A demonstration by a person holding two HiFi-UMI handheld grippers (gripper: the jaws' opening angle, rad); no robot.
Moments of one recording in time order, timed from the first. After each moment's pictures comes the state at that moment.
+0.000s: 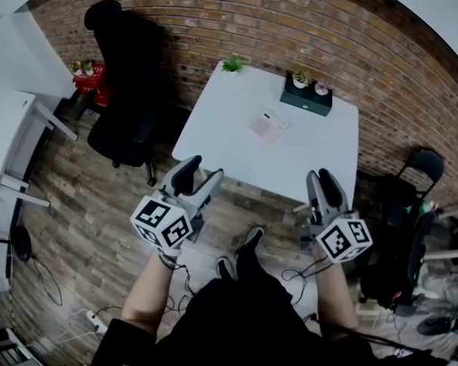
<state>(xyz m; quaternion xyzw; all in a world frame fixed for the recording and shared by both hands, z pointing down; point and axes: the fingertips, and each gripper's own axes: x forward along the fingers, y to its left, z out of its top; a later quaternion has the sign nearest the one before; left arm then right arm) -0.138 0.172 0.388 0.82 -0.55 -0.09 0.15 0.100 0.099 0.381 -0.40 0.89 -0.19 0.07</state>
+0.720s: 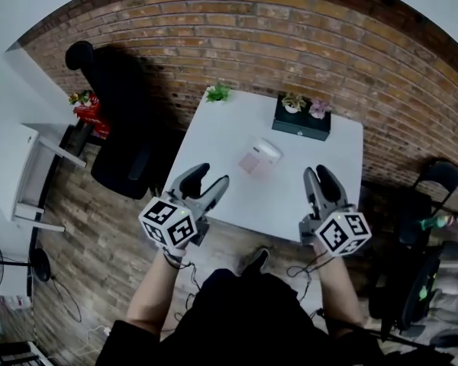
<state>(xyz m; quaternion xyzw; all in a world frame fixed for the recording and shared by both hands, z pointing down) -0.094 -0.023 0.401 0.83 -0.53 -0.03 0.17 0.127 -0.102 0.401 -0.39 0.89 -0.20 0.08</state>
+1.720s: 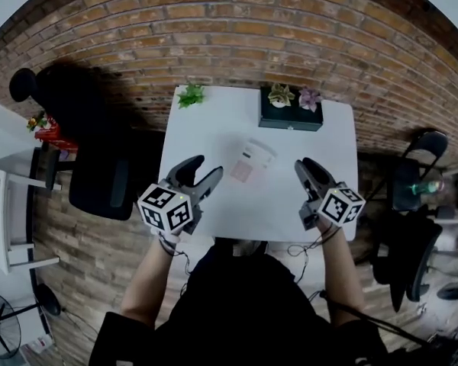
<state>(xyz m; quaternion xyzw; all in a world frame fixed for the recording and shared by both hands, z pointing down) -0.156 -0.161 0.484 0.86 -0.43 0.03 0.25 0.085 -0.204 0.520 -0.41 0.85 -0.33 0.01</state>
